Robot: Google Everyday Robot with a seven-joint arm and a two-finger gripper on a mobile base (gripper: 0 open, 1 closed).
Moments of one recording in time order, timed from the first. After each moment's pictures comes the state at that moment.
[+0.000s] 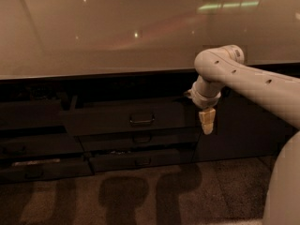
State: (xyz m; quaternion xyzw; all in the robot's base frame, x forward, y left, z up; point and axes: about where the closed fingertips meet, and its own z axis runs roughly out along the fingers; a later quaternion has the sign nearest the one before) arm 0.644 -0.196 0.657 -0.81 0.58 -0.06 0.08
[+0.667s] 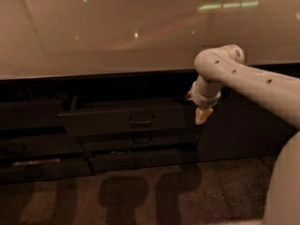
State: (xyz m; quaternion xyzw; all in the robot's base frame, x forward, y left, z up) arm 0.644 -0.196 0.657 -0.81 0.58 -0.06 0.08
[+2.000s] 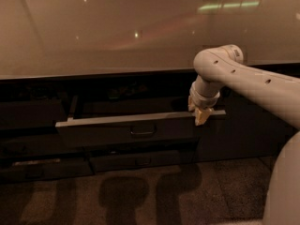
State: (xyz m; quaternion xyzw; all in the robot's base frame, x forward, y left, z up) arm 0.644 -0.195 0.658 -0.81 0.58 -0.06 0.08
